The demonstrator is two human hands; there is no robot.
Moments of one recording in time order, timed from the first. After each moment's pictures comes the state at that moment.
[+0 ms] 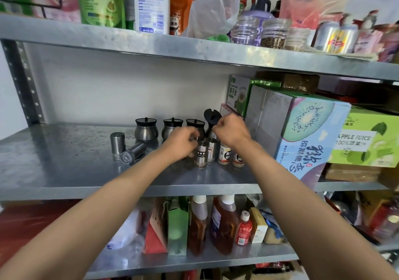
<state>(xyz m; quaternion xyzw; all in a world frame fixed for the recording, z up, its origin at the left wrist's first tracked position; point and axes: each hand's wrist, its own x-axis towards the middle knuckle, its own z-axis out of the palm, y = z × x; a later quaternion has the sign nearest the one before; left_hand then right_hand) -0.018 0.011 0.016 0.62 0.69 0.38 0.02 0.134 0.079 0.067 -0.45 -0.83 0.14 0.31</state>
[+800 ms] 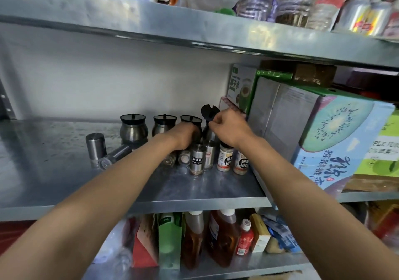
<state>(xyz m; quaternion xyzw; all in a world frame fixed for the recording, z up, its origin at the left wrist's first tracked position) -0.050 0.109 0.013 0.65 0.73 0.18 0.05 0.115 0.142 0.058 -0.41 -0.86 0.13 0.28</state>
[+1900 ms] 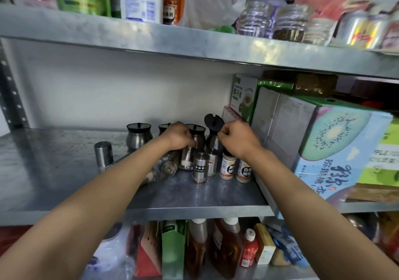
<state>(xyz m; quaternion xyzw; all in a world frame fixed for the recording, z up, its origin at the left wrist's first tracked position) -0.059 0.089 0.037 0.57 0.77 0.27 0.09 0.129 0.138 0.055 -0.41 -0.86 0.11 0.29</state>
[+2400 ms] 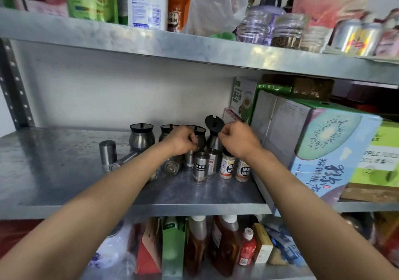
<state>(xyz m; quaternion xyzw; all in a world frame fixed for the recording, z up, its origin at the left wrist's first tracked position) -0.047 0.075 0.030 0.59 0.74 0.32 0.09 0.135 0.122 0.062 -0.41 -0.86 0.11 0.29</state>
